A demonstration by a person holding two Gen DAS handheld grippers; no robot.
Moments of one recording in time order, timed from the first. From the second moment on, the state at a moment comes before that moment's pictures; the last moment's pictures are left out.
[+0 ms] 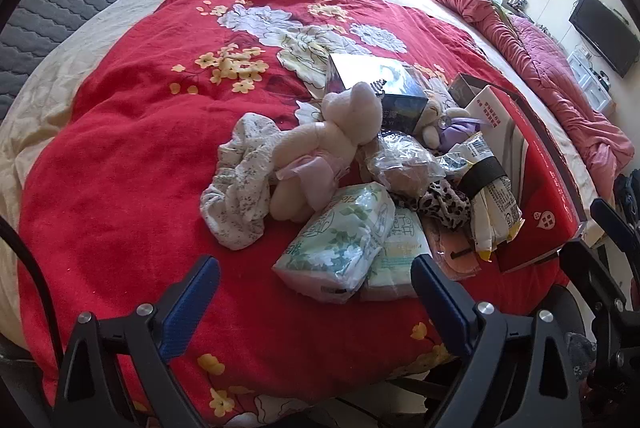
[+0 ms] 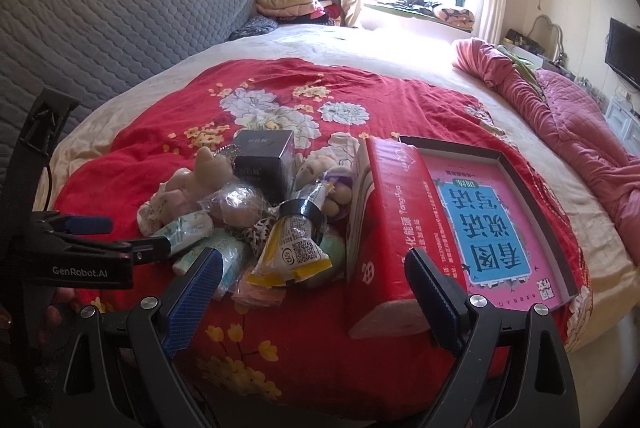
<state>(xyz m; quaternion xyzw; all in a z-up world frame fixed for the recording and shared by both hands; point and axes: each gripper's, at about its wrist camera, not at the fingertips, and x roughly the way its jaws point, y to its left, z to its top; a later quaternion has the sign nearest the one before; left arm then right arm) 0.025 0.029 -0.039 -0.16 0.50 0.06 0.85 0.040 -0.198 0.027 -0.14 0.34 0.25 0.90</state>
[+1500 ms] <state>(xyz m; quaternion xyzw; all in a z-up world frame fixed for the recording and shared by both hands) 0.030 0.043 -0.048 -0.24 0.48 -0.02 0.85 0.101 -0.177 0.000 -0.10 0.40 0.28 0.86</state>
